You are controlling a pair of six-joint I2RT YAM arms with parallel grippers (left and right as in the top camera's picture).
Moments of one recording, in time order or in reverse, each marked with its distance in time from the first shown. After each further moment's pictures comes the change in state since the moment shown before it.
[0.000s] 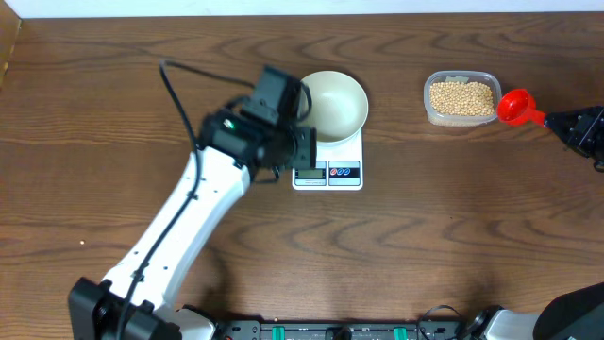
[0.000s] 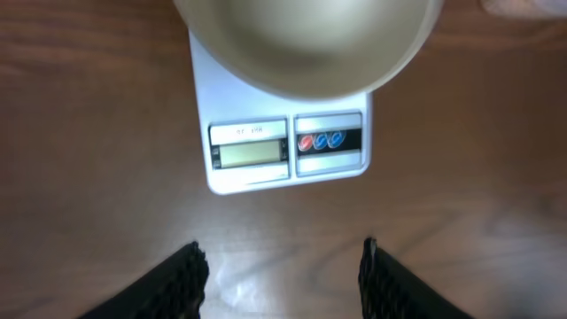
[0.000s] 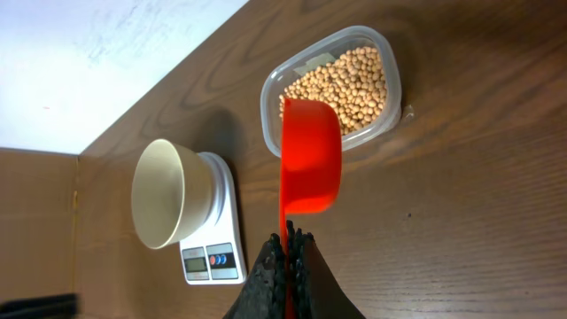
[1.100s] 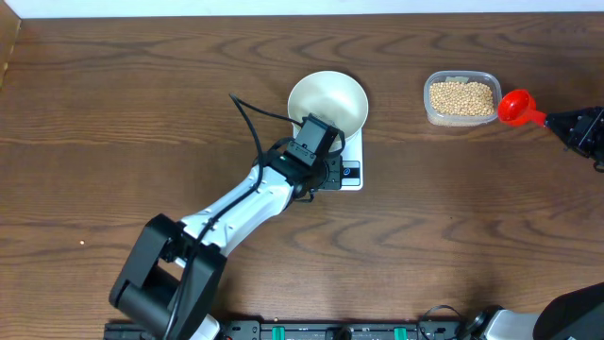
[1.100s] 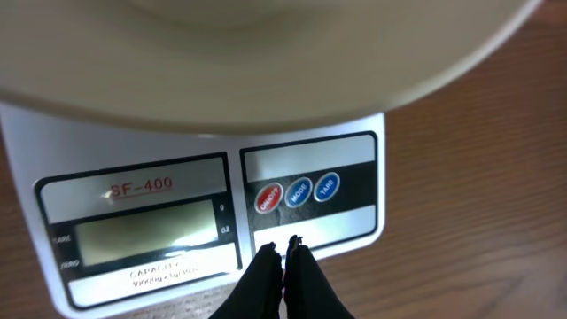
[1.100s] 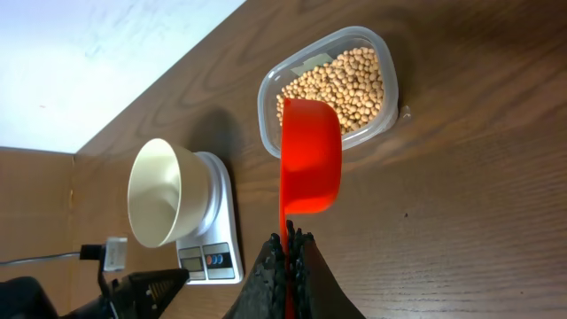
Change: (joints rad) left arm -0.127 0.186 -0.340 0.604 -0.015 -0.109; right arm 0.000 0.000 0.000 0.000 0.006 -0.007
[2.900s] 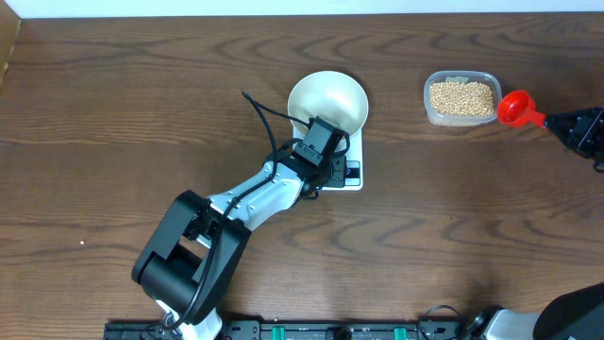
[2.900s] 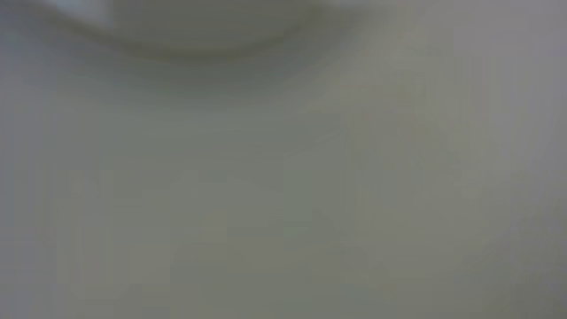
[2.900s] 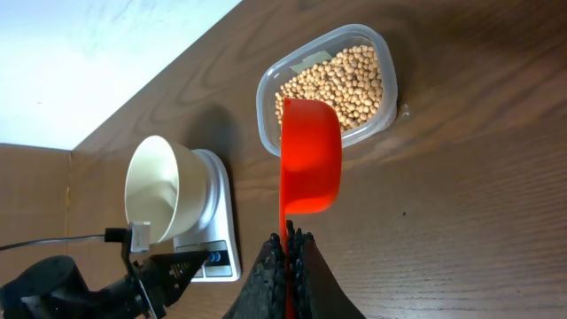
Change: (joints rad) left arm -0.003 0.123 -0.001 0.130 -0.037 0.029; right arm 0.000 0.000 0.000 -0.007 0.003 -0.014
